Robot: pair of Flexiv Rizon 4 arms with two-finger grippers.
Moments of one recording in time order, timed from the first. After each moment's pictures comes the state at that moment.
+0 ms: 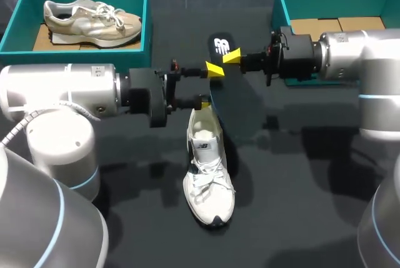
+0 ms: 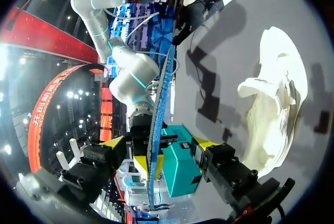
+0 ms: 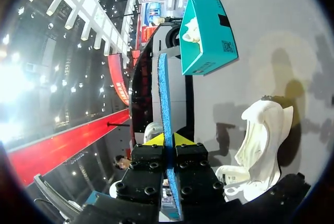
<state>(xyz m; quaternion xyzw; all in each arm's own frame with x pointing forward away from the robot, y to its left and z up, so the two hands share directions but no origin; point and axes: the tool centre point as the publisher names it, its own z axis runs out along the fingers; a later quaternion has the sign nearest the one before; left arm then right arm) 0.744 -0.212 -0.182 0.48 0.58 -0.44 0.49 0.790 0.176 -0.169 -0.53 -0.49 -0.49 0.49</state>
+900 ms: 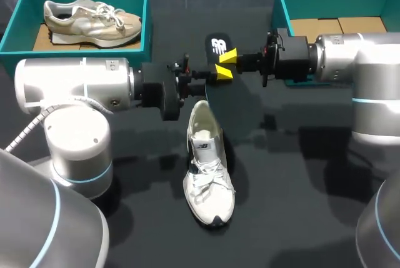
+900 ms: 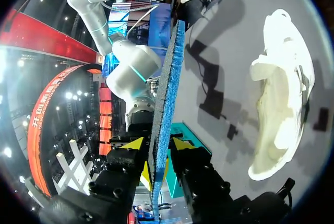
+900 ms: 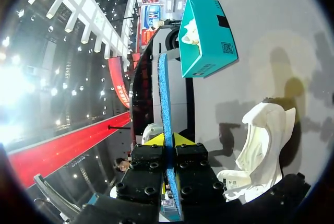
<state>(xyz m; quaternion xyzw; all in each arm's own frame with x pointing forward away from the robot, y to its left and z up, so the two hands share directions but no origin) 0.762 -0.233 -0.186 0.48 0.58 -0.43 0.49 0.796 0.183 -0.173 -0.54 -0.48 -0.49 0.49</state>
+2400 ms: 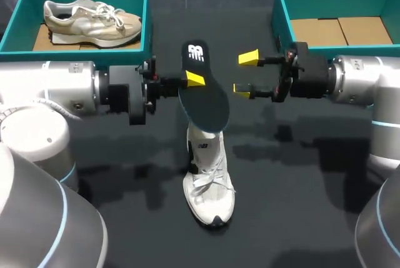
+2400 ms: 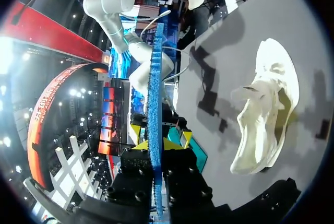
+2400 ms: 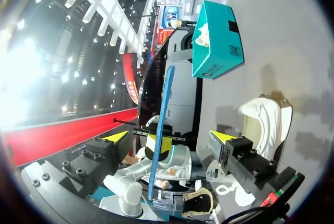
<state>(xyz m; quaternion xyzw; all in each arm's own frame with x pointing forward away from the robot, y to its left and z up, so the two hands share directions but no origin) 0.735 -0.177 -0.168 0.46 0.59 -0.47 0.47 0.760 0.149 -0.179 -0.48 -0.49 -0.55 0.47</state>
